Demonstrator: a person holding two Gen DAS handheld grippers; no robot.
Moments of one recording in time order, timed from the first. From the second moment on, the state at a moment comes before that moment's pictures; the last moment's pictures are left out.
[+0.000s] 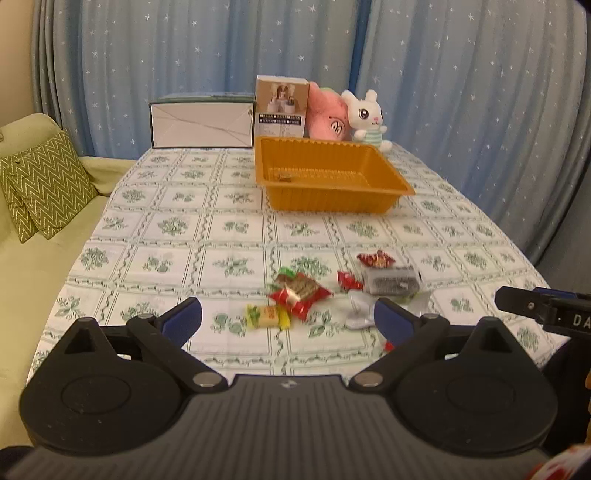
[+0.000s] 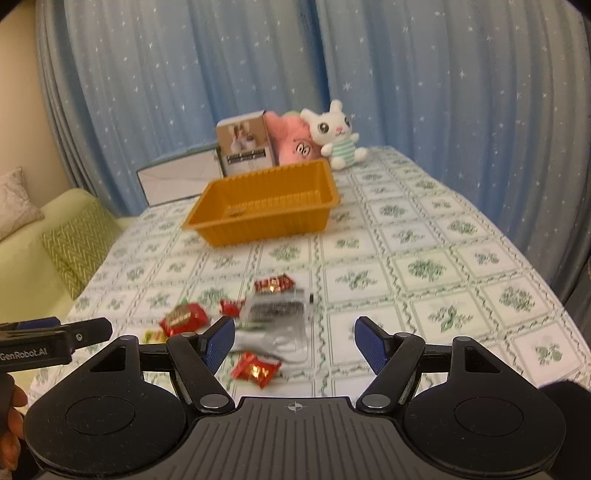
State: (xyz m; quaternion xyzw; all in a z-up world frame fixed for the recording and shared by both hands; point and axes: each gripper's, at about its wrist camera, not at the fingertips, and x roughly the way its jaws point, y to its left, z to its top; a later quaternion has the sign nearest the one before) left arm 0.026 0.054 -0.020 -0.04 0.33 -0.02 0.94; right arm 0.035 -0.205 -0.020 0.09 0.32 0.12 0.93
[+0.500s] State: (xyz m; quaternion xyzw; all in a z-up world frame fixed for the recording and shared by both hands) left arm 0.032 0.060 -0.037 -0.04 0.35 -0.01 0.93; right arm 0.050 -0.181 -0.050 0.05 0.35 0.18 0.92
